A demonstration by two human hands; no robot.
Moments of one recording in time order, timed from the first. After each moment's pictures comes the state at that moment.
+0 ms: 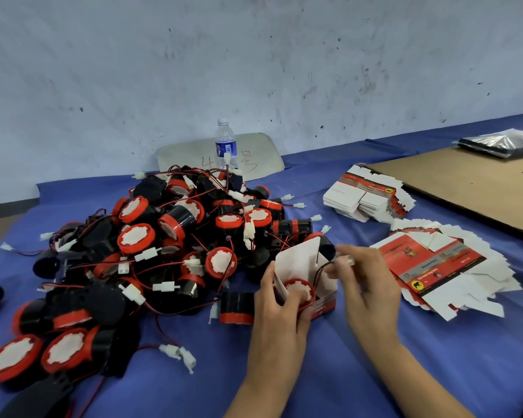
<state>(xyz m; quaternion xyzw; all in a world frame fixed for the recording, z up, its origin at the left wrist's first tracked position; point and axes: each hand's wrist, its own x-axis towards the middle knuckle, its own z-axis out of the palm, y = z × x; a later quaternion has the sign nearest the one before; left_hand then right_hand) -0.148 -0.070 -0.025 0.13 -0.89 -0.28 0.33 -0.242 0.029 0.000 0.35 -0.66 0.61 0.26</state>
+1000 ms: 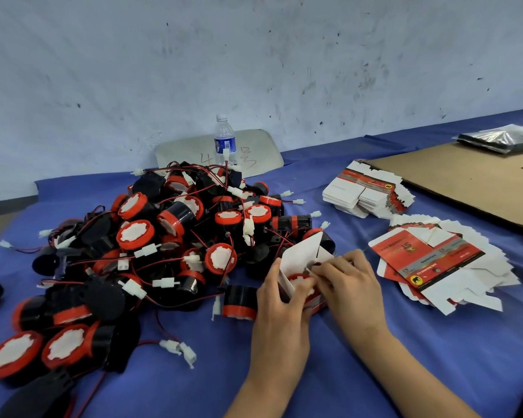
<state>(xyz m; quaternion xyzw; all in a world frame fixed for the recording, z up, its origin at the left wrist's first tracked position) -0.147 -0.067 -0.029 0.11 -0.91 -0.23 0.32 -0.252 0.019 -0.014 0.37 -0.80 0.30 0.36</state>
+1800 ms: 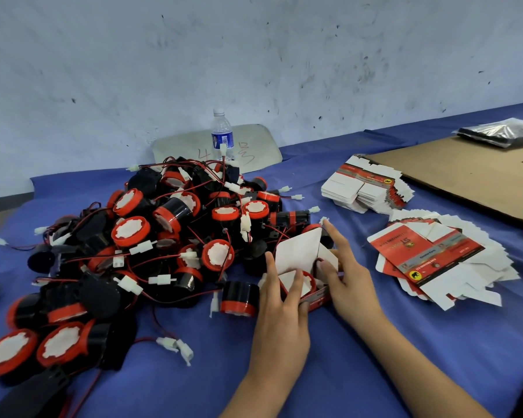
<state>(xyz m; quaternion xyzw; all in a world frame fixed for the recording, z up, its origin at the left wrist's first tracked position) -0.151 -0.067 -0.032 0.12 -0.92 -0.27 0.25 -0.253 0.022 -0.005 0.31 -0.77 0.55 0.03</state>
